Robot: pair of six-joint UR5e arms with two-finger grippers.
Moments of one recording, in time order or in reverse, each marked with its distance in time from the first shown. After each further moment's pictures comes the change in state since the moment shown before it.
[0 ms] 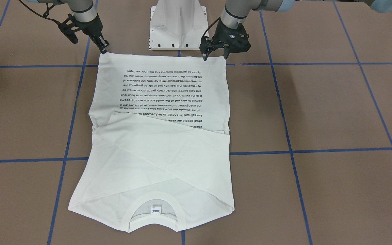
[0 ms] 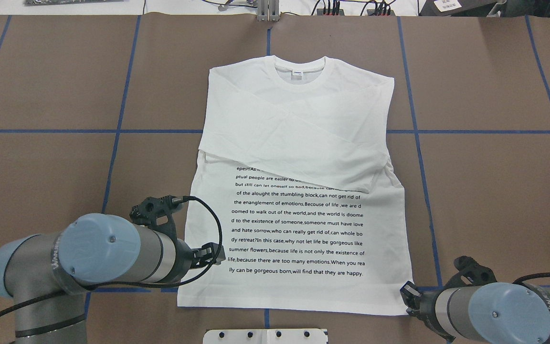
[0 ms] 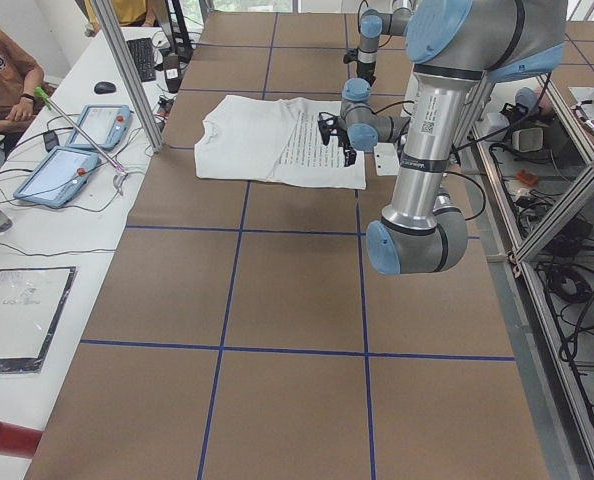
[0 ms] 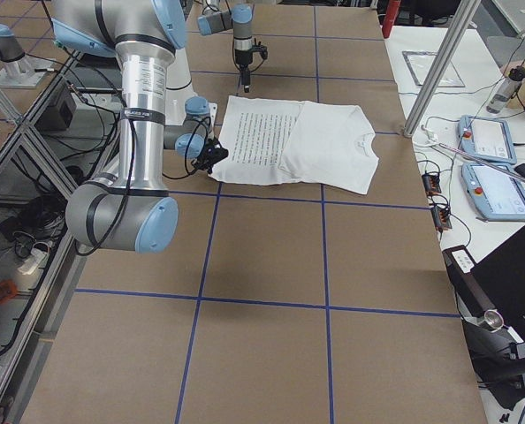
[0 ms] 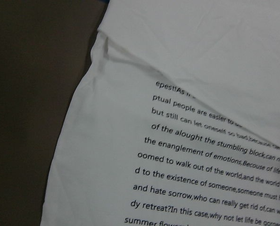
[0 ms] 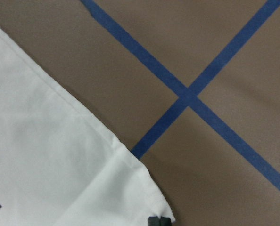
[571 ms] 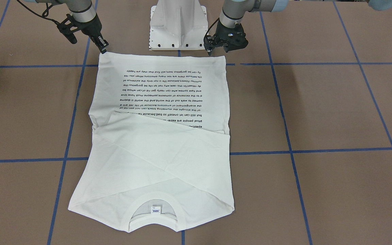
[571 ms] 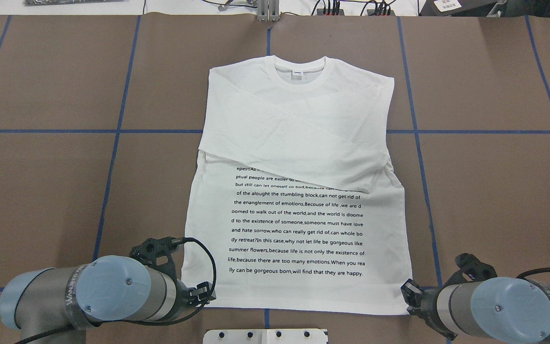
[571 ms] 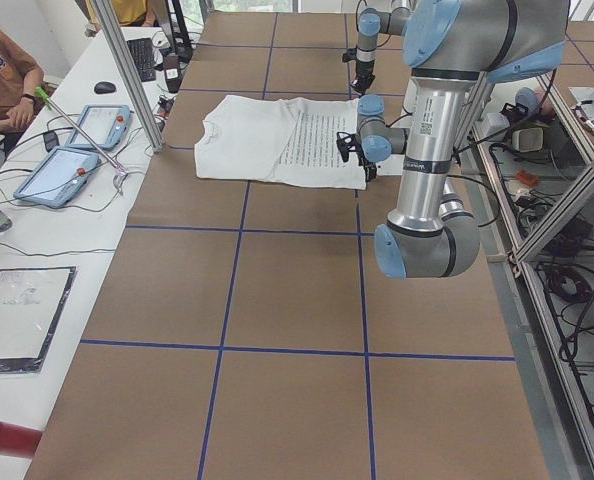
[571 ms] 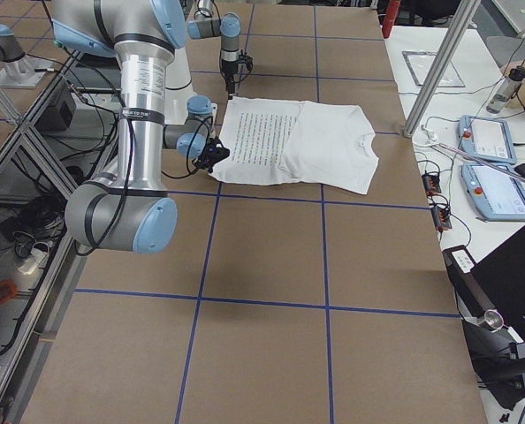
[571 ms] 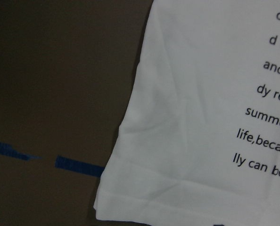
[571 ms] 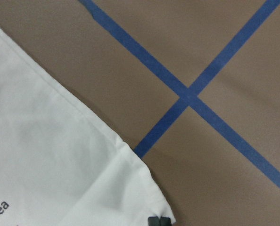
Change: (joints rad) left arm 0.099 0.040 0.033 0.009 0.003 -0.064; right arm 0.014 0.000 0.004 -0.001 0.019 -0.002
